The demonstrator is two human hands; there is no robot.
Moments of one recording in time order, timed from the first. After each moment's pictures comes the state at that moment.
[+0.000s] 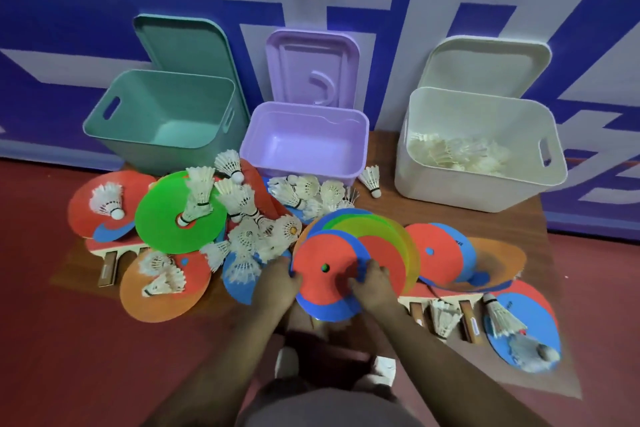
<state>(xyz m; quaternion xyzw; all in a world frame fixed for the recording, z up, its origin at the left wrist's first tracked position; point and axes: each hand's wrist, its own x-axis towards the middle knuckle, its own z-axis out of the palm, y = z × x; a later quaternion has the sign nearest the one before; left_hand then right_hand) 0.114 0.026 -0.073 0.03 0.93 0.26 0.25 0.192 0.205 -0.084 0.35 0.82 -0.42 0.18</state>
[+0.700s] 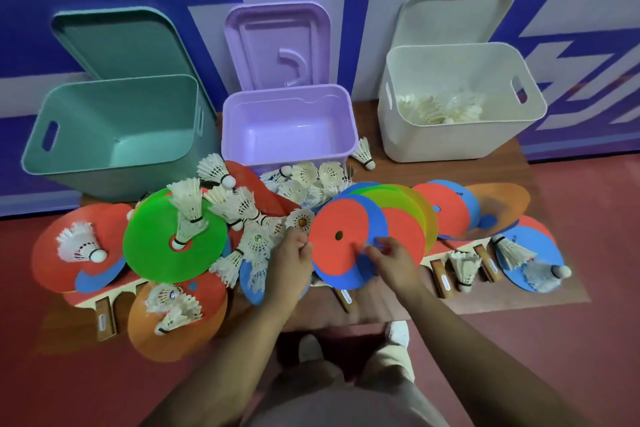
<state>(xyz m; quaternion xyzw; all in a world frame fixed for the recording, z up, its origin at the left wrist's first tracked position) 0.074 -0.002 -0.065 0.16 0.89 0.38 0.20 0.191 0.167 -0.093 0.49 0.65 -0.58 0.02</state>
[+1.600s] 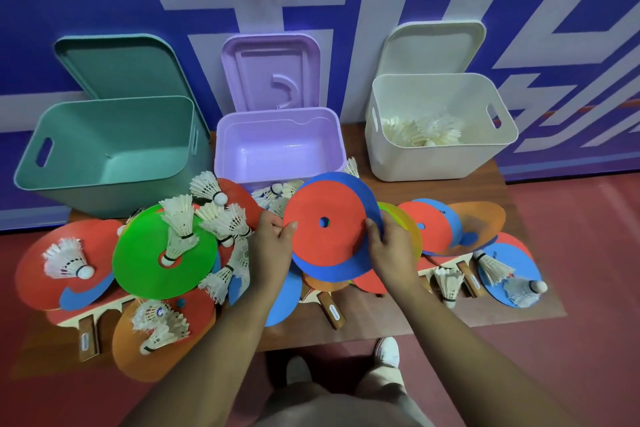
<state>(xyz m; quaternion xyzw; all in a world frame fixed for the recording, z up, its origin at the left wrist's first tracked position) 0.041 0.023 -0.024 0.09 0.87 0.47 0.11 0.166 0.176 0.004 0.37 0.79 -0.46 -0.16</state>
